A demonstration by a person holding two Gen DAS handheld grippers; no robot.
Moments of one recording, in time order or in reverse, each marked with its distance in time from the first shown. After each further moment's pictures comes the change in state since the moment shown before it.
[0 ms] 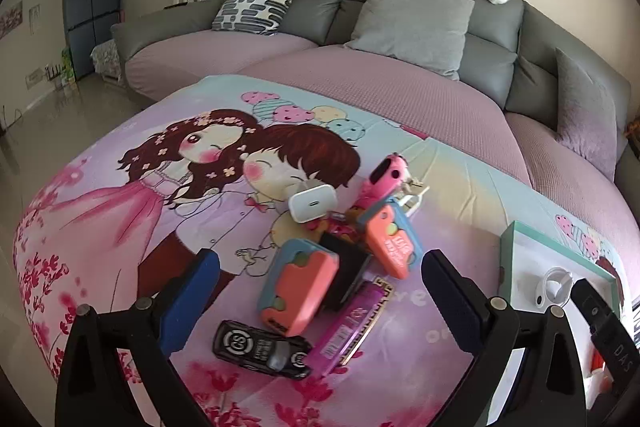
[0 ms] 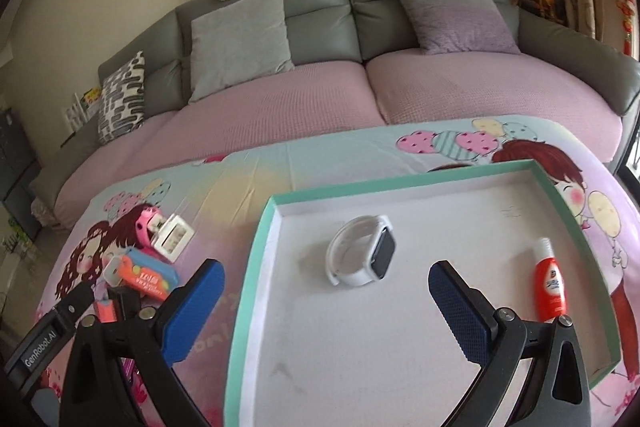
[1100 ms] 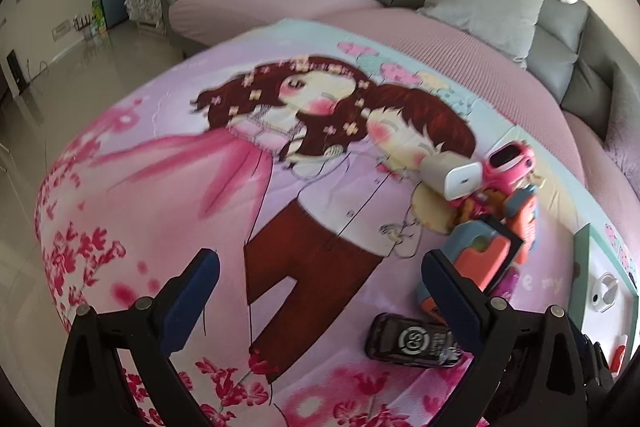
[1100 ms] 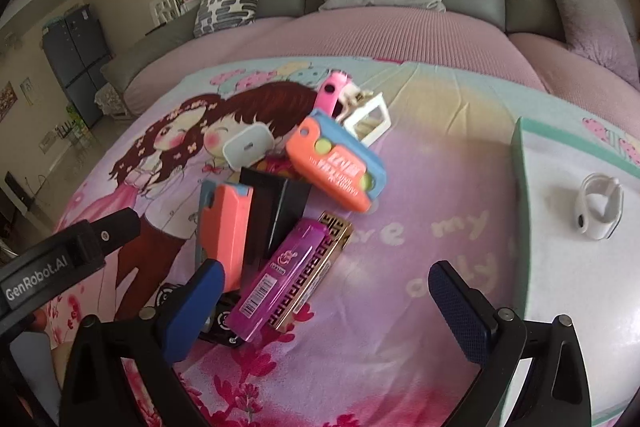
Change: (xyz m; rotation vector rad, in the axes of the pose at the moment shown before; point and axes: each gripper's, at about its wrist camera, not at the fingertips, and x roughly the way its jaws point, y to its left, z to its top) left arm 0.032 0.106 -0.004 -0.108 0.184 0.101; right arm 0.044 0.153 -0.072 -0.307 0.204 0.218
